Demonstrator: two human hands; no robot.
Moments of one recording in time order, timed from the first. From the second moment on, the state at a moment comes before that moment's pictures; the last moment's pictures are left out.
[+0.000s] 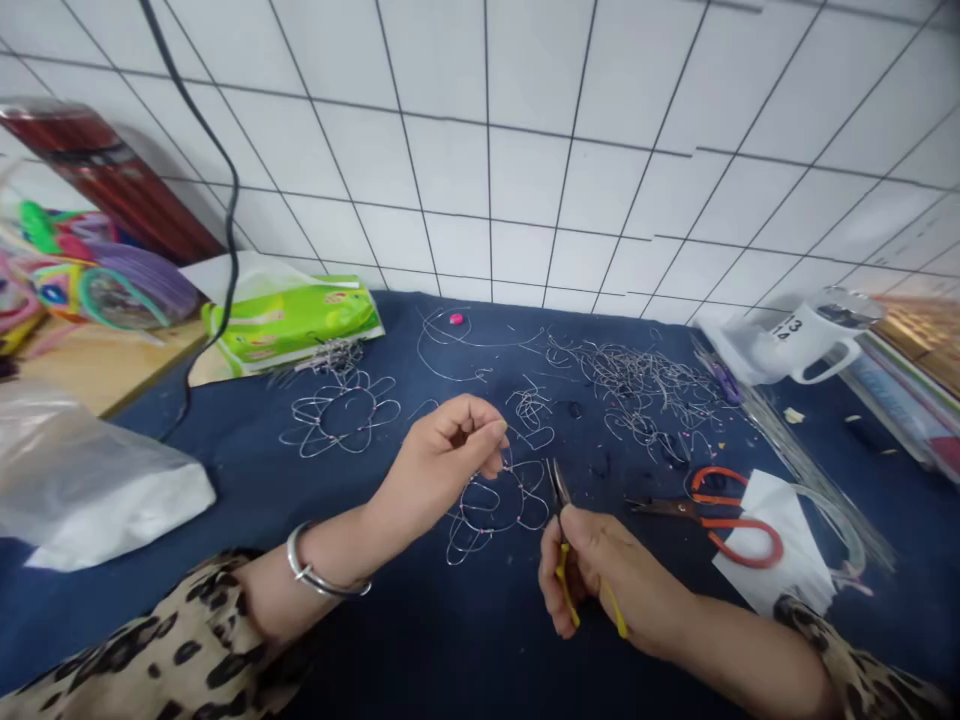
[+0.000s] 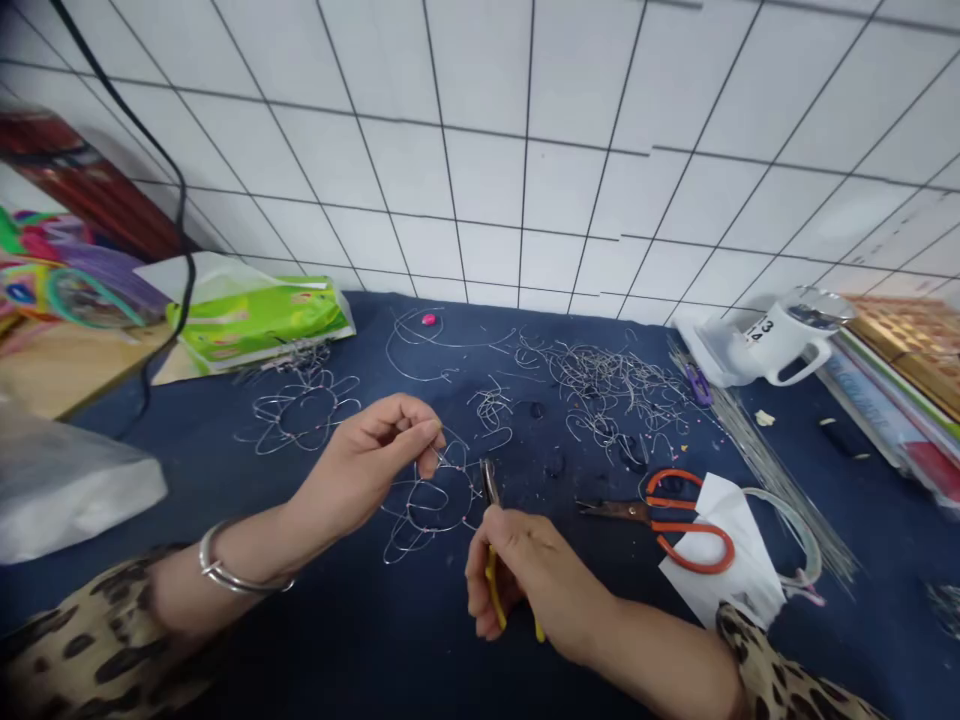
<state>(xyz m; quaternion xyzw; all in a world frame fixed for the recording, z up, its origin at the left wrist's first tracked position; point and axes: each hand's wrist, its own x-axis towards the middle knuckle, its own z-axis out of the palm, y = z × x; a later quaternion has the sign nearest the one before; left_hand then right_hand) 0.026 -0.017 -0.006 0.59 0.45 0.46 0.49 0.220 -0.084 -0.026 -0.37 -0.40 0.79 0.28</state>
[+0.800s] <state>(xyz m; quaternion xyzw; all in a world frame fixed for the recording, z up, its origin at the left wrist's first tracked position) 0.031 -0.045 -0.002 0.74 0.40 0.44 0.32 0.220 -0.093 -0.026 -0.30 -0.37 0.82 0.31</state>
